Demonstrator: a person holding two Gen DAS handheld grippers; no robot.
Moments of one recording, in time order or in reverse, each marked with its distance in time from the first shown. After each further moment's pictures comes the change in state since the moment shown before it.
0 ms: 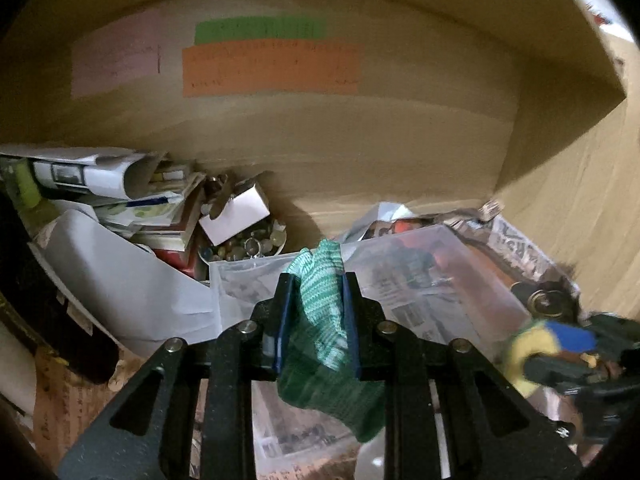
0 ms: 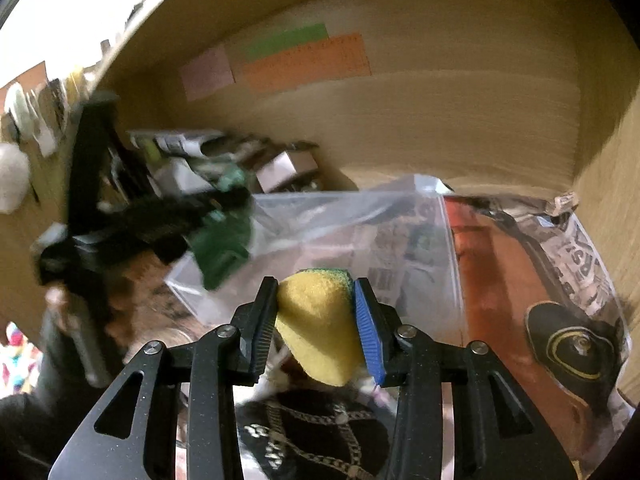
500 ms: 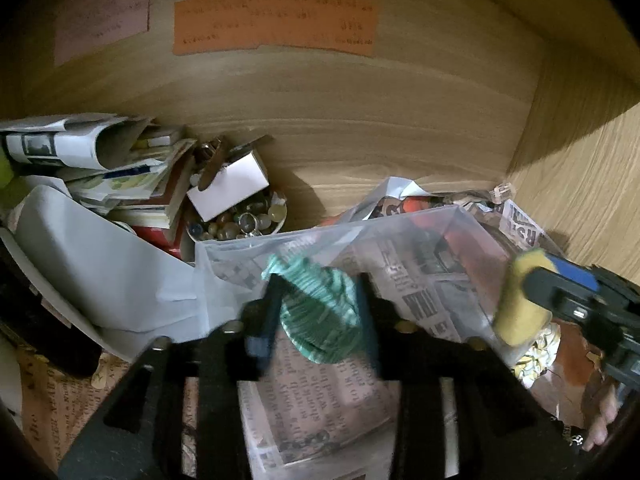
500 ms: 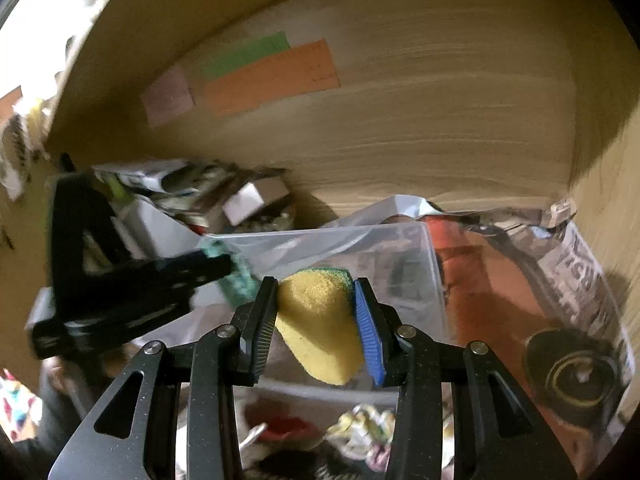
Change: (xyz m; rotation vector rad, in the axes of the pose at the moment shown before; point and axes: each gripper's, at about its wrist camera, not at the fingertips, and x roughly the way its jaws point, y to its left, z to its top) left arm 0.023 0.007 -0.005 -0.026 0.076 -0.014; right arm 0.043 -0.015 0.031 0.055 0.003 -0.095
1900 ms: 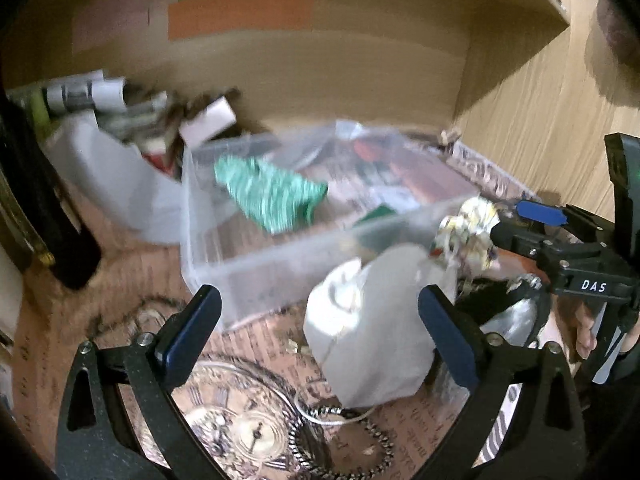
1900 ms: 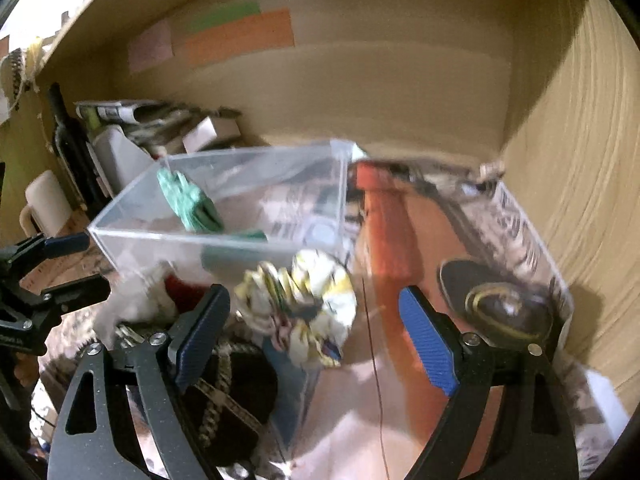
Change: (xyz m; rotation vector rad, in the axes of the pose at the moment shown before) left arm -0.062 -0.035 -0.093 0.063 0.056 -0.060; right arm -0.048 -0.036 -0.071 -0.072 0.072 -0.154
